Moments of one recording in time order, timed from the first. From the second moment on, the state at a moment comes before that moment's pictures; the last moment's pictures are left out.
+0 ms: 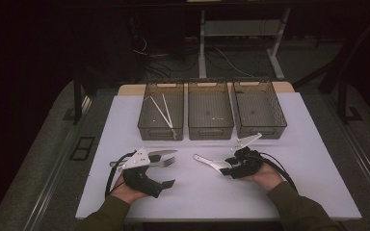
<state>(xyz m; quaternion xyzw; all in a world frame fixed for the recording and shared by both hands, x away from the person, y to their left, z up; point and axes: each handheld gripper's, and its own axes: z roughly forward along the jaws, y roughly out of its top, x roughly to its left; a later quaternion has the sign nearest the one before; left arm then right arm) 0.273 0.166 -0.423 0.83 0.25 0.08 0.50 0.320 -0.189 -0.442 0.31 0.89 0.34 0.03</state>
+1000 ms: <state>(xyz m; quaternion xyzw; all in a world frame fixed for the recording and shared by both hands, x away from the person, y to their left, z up) 0.272 0.164 -0.422 0.83 0.25 0.08 0.50 0.312 -0.185 -0.438 0.29 0.89 0.34 0.04</state>
